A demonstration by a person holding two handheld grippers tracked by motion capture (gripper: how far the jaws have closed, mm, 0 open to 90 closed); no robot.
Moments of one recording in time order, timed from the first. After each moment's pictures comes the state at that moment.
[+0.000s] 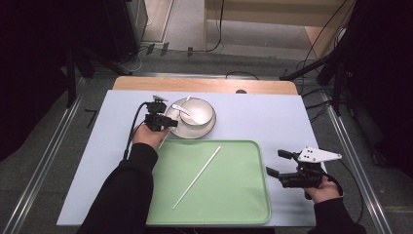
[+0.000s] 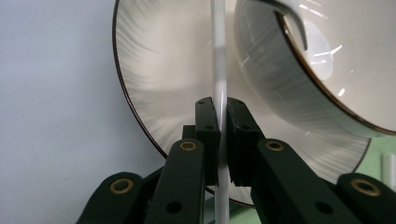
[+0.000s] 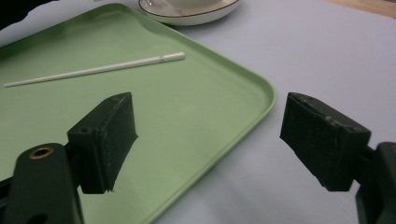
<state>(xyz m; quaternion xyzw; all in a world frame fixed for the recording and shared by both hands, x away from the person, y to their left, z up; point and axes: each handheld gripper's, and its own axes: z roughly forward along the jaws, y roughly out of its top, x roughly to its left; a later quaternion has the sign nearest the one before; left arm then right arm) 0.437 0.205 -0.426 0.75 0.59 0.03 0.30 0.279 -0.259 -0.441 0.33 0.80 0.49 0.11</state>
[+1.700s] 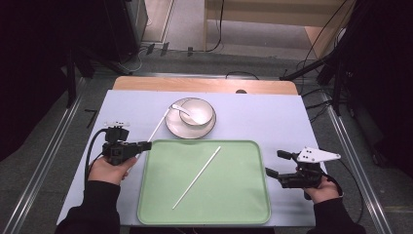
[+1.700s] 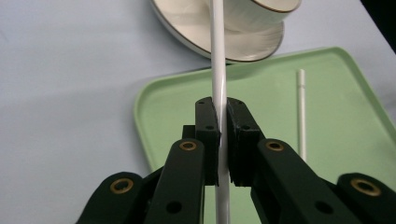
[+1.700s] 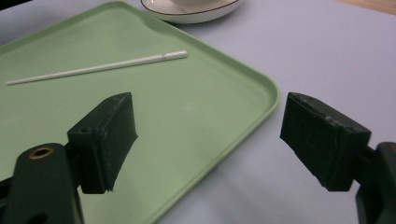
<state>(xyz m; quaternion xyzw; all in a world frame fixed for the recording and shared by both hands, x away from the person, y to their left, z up) 0.300 0.264 -0.379 0.73 0.57 0.04 0.37 0.279 -0.257 -0.441 0.33 0.80 0.49 0.11</state>
